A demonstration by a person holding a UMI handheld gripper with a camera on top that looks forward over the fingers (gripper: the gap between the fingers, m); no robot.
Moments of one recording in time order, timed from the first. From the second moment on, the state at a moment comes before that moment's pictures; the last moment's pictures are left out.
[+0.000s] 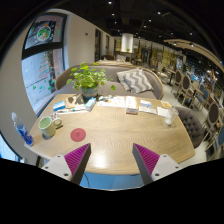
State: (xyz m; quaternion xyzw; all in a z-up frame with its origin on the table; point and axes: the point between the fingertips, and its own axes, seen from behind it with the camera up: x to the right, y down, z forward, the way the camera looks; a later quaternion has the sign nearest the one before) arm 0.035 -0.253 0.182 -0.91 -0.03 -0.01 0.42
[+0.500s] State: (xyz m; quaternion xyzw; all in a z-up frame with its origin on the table) arm -0.100 -0.309 0.159 -0.91 -0.01 -0.02 0.41
